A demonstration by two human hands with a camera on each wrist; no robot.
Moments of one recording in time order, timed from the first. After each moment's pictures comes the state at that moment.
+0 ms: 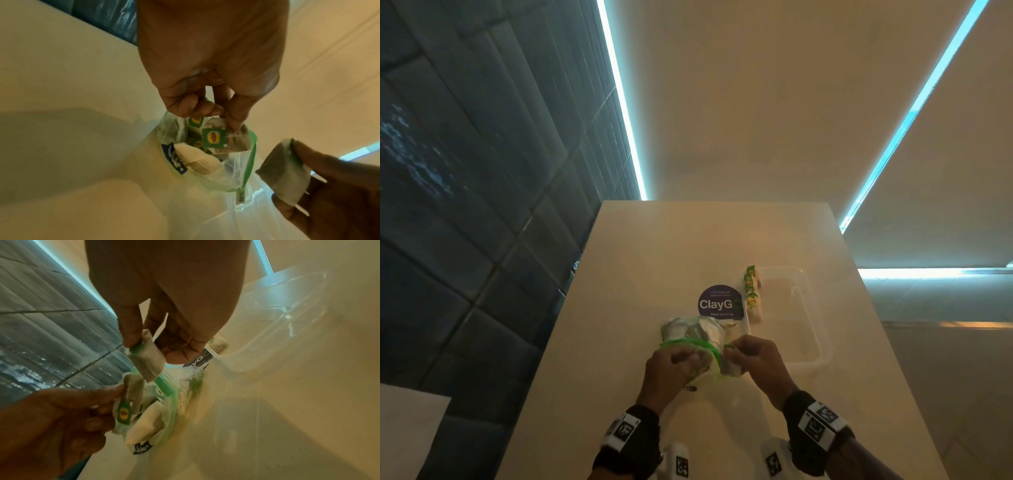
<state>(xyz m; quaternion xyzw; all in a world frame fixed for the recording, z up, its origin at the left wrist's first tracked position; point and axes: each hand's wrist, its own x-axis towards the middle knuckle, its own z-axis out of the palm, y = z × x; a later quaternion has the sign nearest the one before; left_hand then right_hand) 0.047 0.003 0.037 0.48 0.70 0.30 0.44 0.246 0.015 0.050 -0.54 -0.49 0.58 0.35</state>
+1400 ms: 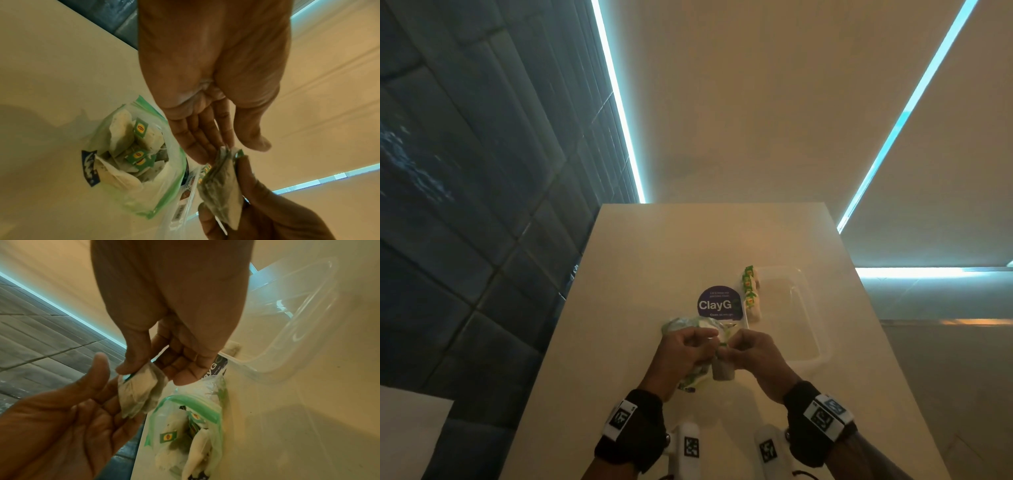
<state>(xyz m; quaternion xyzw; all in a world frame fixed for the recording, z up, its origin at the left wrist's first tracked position) 0.059 0.016 0.081 0.42 0.56 0.35 0.62 0.242 0.018 0.073 -0.51 -0.43 0.66 0.35</state>
